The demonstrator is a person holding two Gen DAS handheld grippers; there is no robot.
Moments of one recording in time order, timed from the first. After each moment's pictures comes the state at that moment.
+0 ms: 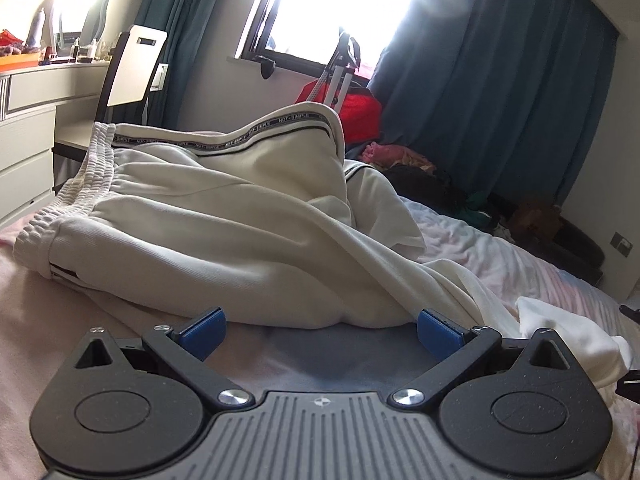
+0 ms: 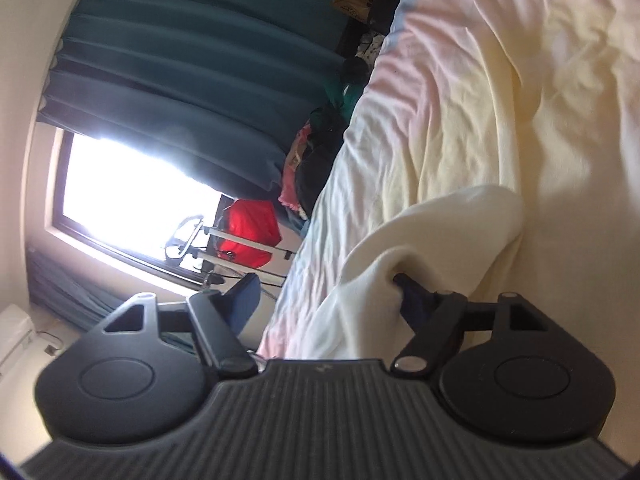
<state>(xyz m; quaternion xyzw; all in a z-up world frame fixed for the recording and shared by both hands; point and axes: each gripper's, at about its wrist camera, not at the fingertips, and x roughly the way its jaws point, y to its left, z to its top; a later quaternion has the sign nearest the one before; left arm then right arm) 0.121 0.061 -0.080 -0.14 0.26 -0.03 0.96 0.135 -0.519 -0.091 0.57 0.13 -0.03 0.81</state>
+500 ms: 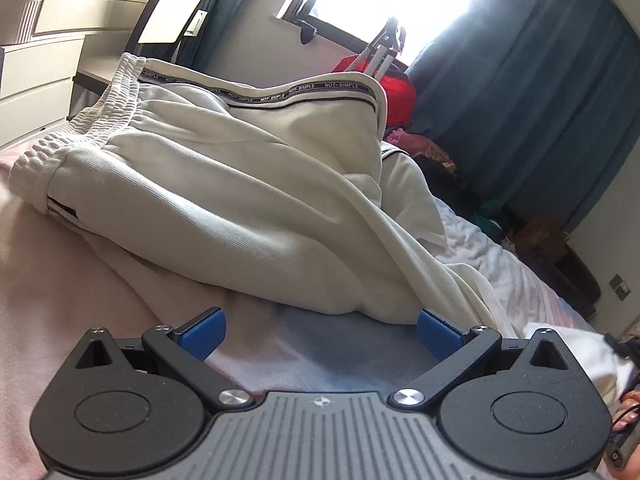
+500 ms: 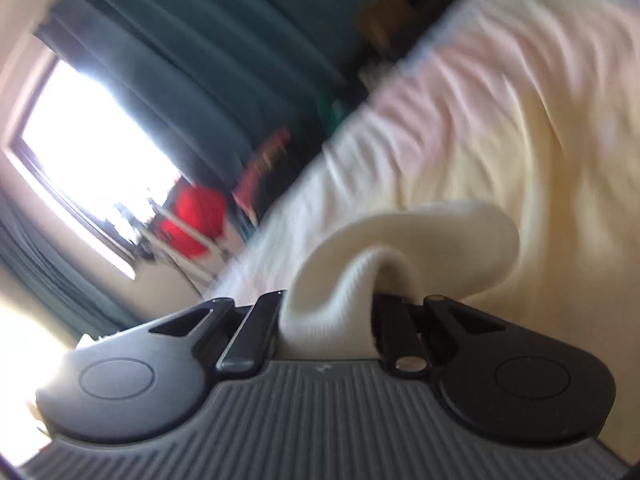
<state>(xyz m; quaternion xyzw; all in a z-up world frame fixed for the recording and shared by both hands) 0.142 0.083 -0.098 -0.23 0.30 -0.01 0.93 0.179 -0.496 -0.057 0.43 0.10 -0.09 0.90</state>
